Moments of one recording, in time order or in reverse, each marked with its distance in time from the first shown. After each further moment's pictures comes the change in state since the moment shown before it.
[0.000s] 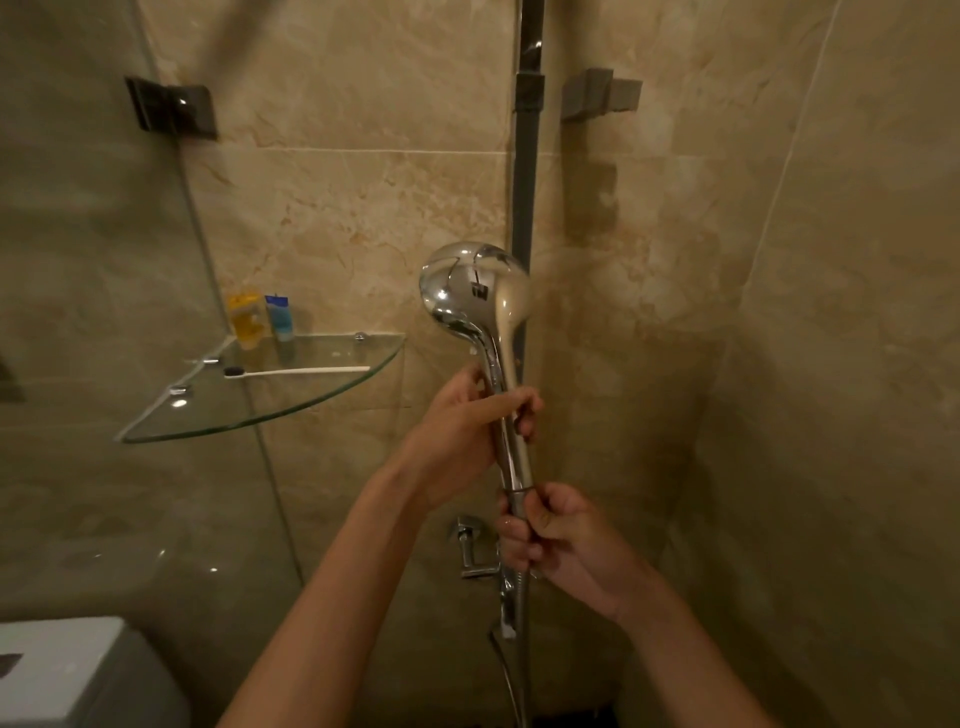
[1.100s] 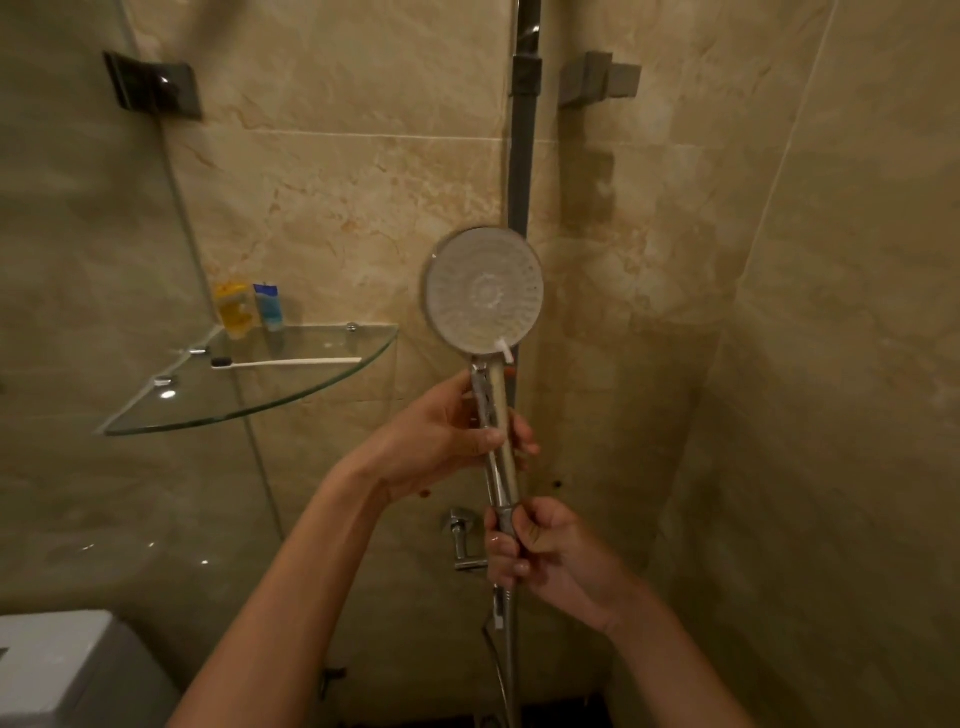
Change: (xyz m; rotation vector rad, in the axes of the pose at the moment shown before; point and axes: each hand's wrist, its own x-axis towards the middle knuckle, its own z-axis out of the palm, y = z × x) left_hand -0.013 0.004 -0.025 0.306 -0.133 -0.110; right_hand -0.004 0.019 -0.009 0.065 0.008 0.088
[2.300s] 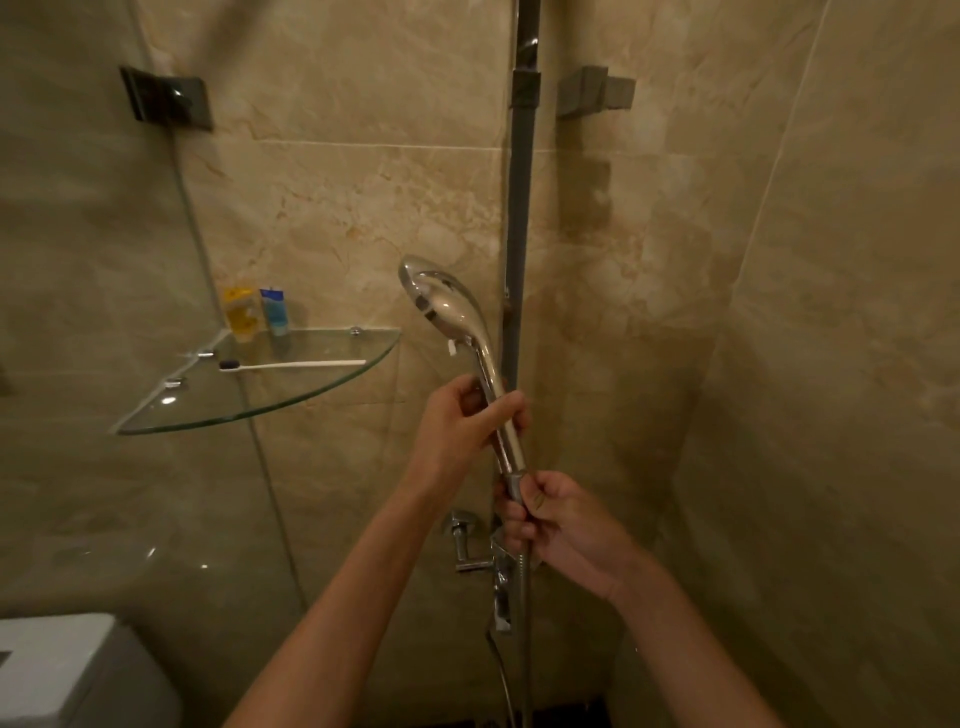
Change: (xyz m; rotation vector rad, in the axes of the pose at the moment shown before) left_hand 0.017 -0.022 0.026 0.033 0.482 0.190; right_hand 0.006 -0.021 0.005 -0.106 0.164 -0.062
